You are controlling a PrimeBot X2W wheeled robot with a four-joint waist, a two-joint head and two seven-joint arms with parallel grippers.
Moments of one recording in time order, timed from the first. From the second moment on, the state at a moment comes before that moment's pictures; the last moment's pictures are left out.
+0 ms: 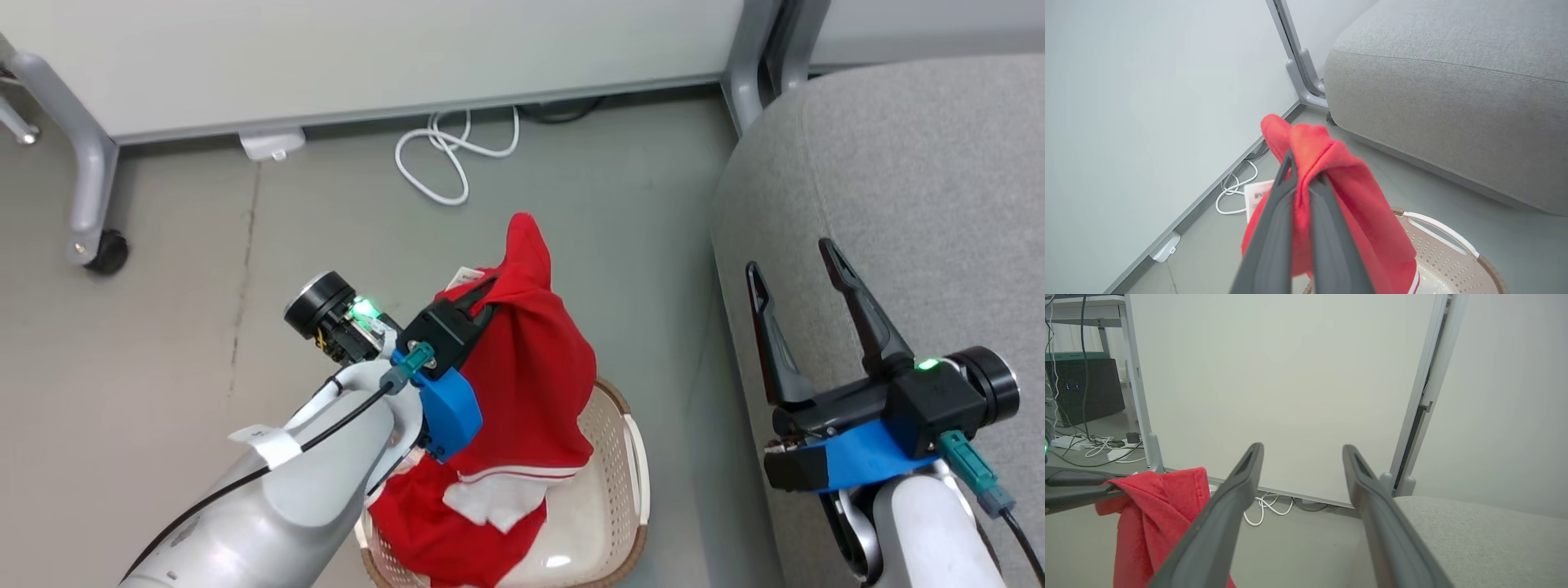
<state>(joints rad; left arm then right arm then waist) -0.77 0.23 -1.01 0.77 -0.37 -0.09 -0.26 -0.24 -0.06 0.06 0.08 -0.04 0.13 -0.26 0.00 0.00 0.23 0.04</state>
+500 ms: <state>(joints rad) -0.69 0.29 -0.77 0.45 -0.31 -0.03 -0.26 -0.15 -0.06 0.06 0.09 -0.02 0.13 -0.26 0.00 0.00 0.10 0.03</state>
